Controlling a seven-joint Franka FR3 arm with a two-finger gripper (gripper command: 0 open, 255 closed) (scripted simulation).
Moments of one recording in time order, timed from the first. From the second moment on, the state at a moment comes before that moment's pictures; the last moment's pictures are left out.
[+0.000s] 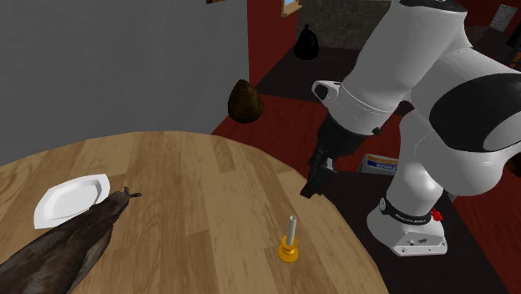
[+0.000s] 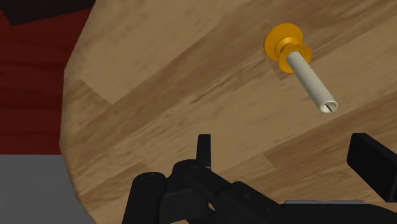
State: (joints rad) arm 0.09 -1.05 0.37 -2.88 0.23 2.14 0.40
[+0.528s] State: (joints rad) arm 0.09 -0.86 0.73 -2.98 0.33 2.51 0.70
